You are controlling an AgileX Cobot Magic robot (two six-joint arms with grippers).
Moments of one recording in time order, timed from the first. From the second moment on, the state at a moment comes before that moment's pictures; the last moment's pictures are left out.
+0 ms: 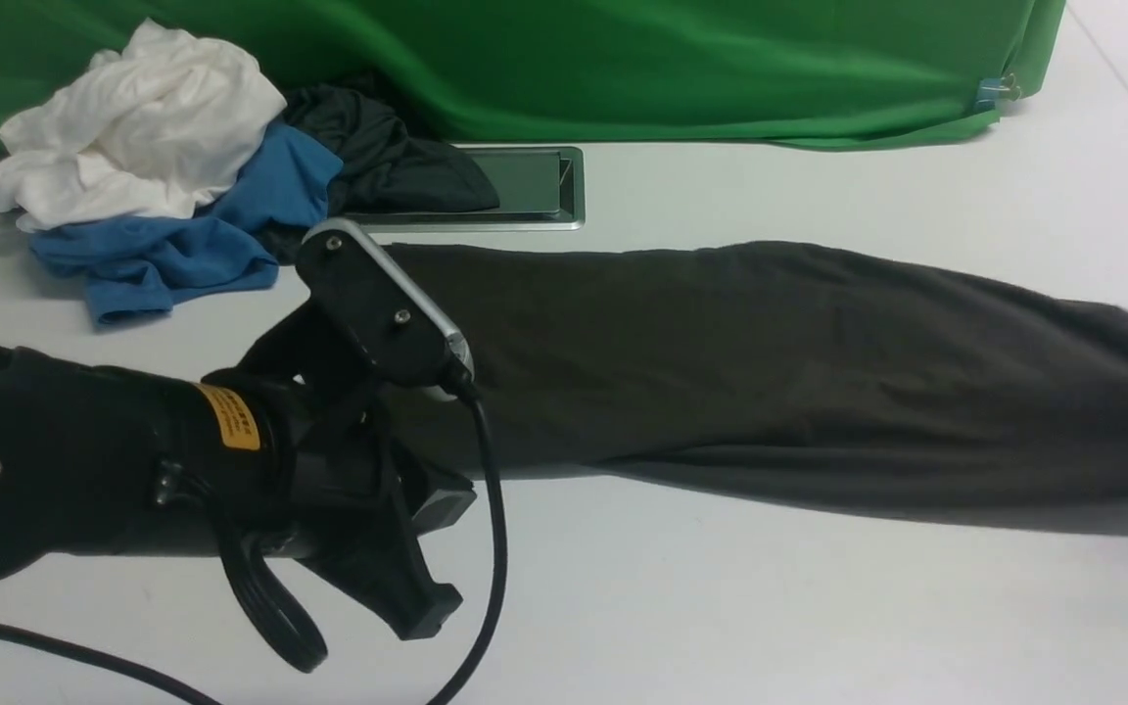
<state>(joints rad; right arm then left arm) -0.41 1.75 -1.14 0.09 0.74 -0.15 -0.54 1.17 -0.76 -0.26 0.57 0.52</state>
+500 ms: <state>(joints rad) -0.44 1.57 -1.13 0.12 0.80 -0.18 -0.54 1.17 -0.76 -0.26 0.58 0.51</state>
